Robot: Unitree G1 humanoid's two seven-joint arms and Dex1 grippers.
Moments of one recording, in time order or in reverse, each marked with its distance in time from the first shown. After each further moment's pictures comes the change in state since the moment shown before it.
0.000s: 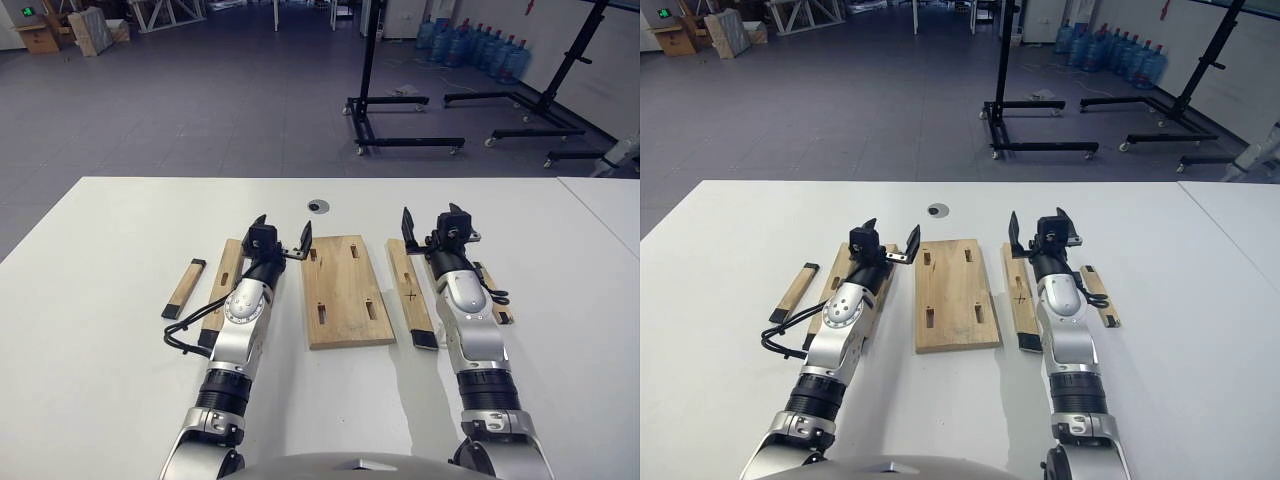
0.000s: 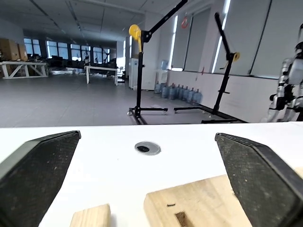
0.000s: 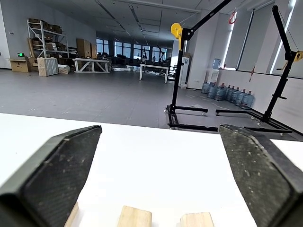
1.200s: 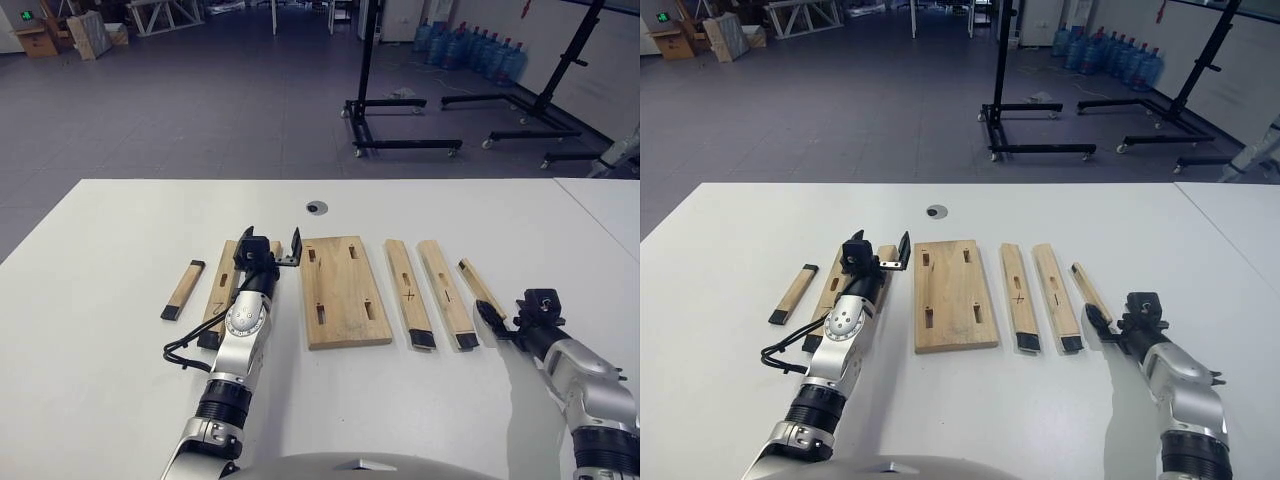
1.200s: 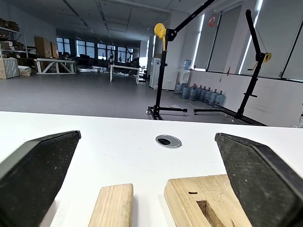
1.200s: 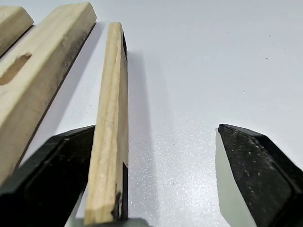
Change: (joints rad) left arm 0.053 0.003 -0.036 0.029 -0.007 -0.089 0.131; right arm 0.304 -0.373 -0.243 0.093 0.262 0.413 0.411
